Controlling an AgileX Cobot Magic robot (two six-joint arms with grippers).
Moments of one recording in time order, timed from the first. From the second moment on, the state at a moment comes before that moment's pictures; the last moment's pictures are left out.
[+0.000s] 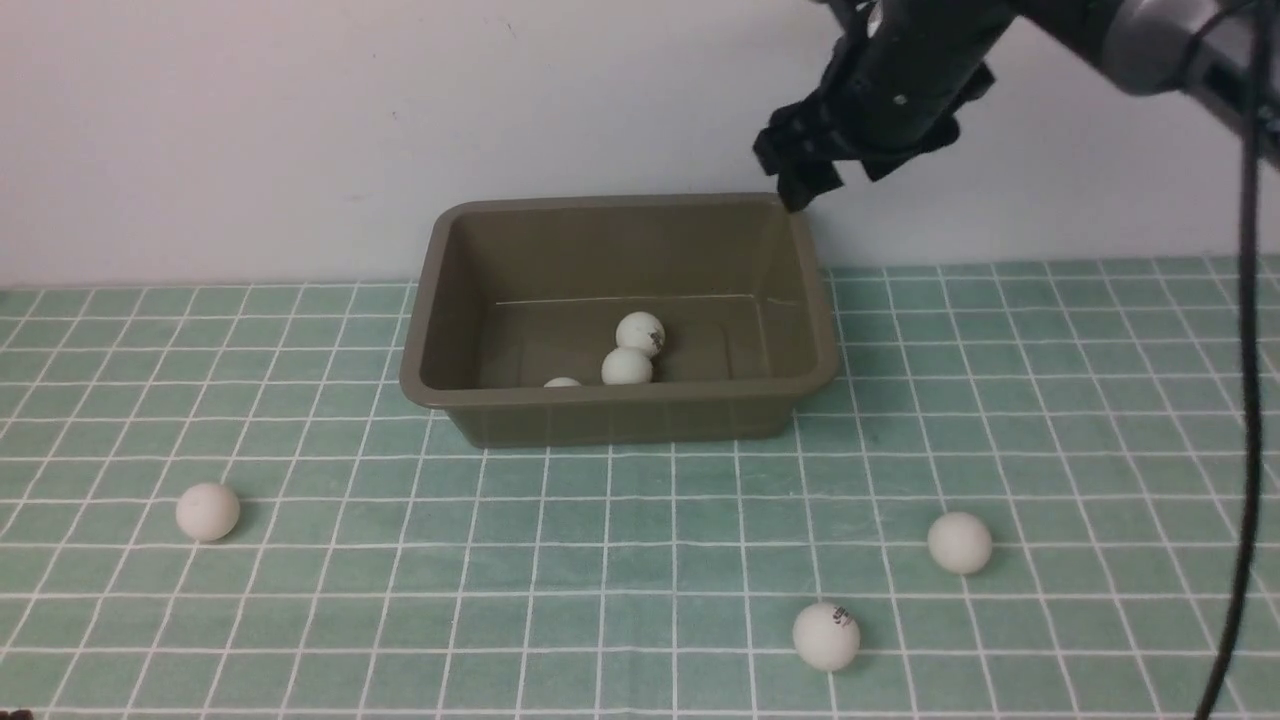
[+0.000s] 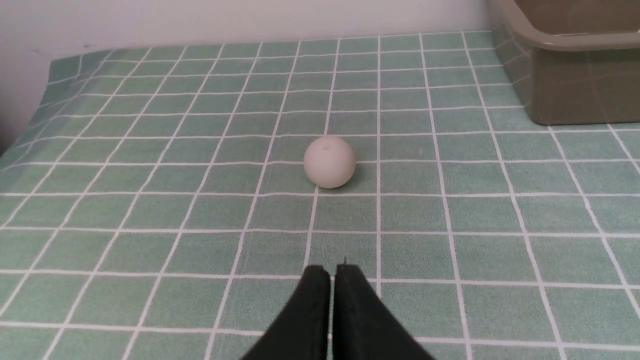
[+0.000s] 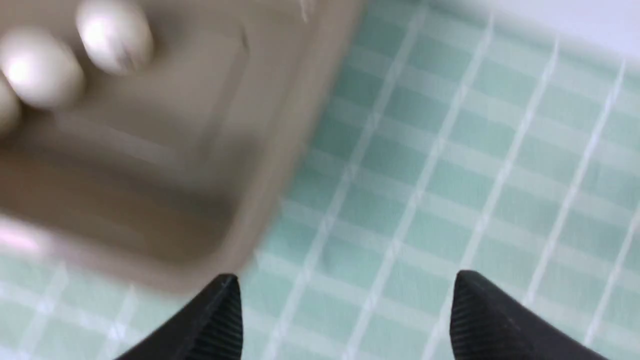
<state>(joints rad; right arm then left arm) 0.34 1.97 -1.88 -0.02 1.25 -0.05 0.11 -0.01 0.03 -0.06 0.37 0.07</state>
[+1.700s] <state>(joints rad) 0.33 1.91 -1.25 0.01 0.93 -0.07 0.11 -0.01 0.03 -0.06 0.37 0.07</state>
